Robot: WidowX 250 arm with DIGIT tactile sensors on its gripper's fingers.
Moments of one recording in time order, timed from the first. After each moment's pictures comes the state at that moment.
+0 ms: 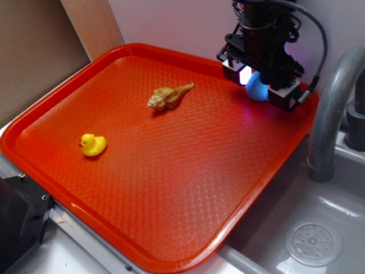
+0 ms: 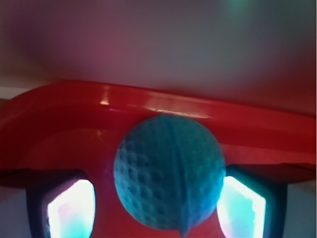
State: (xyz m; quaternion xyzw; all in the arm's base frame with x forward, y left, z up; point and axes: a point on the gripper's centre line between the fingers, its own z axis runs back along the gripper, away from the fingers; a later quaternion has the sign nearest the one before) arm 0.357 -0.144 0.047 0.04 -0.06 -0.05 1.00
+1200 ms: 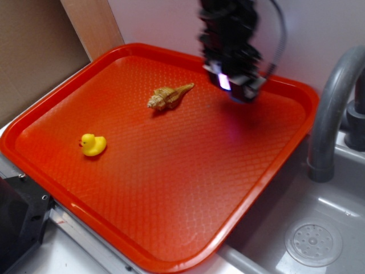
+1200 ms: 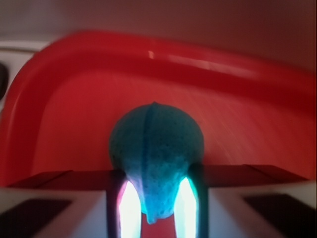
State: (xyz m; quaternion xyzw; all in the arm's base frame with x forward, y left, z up) arm 0.323 -0.112 0.082 -0.05 -0.05 -0.06 1.00
